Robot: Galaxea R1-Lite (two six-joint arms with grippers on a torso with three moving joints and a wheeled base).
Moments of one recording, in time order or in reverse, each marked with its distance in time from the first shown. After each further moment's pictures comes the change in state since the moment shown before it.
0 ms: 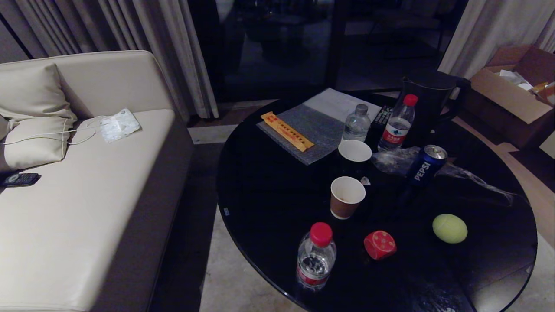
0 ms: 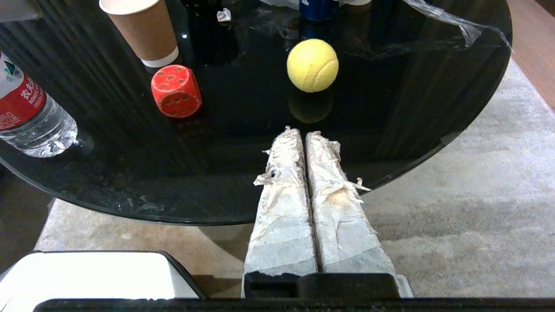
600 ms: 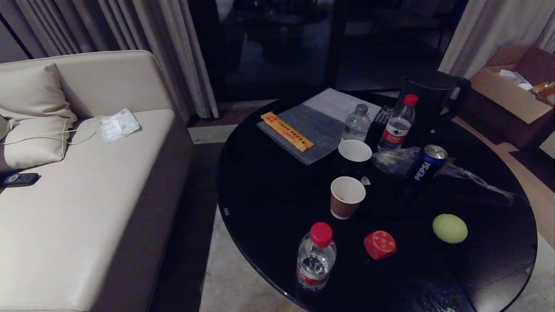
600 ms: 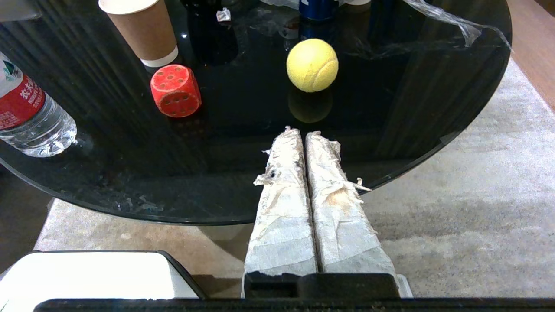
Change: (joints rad) left arm 0.000 0.000 0.000 0.007 -0.013 0.086; right arm -0.001 0.000 0.000 0.000 0.000 -0.001
